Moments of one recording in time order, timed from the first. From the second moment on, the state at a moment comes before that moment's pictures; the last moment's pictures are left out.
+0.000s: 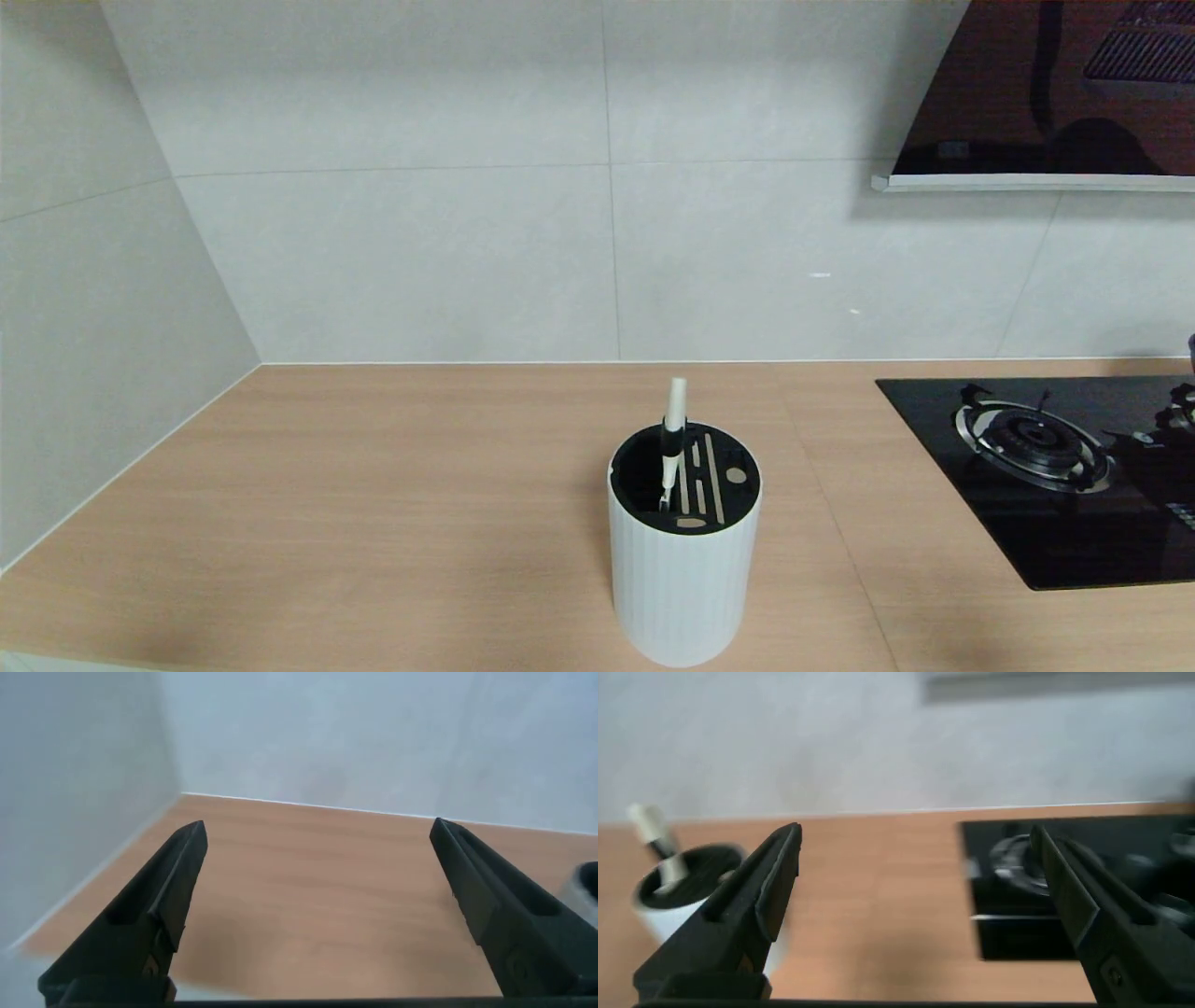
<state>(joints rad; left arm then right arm) -0.11 0.31 -0.44 0.00 0.33 0.02 0.20 0.30 -0.47 0.00 -0.26 0.05</state>
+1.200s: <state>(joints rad) 0.00 0.00 -0.06 -0.12 0.19 0.07 -0.01 0.00 -0.05 -0.16 -0.13 0.01</state>
